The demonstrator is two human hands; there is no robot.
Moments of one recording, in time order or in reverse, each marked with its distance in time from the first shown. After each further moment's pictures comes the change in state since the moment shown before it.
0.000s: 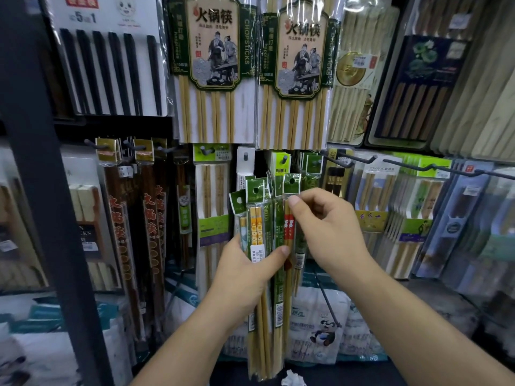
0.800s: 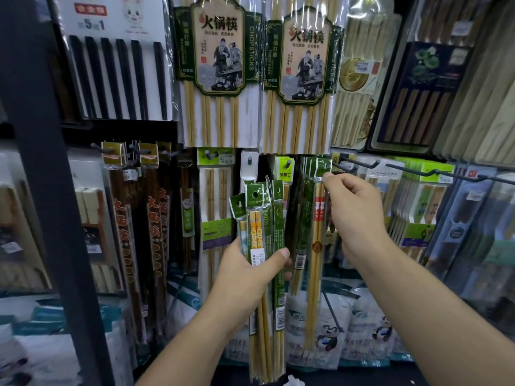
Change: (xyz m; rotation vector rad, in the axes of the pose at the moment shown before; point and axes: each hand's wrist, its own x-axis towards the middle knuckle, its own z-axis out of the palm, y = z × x) left_hand 0.001 -0.007 -0.005 -0.003 0.028 -0.061; right_hand 0.039 0.006 -0.016 0.155 0.211 0.135
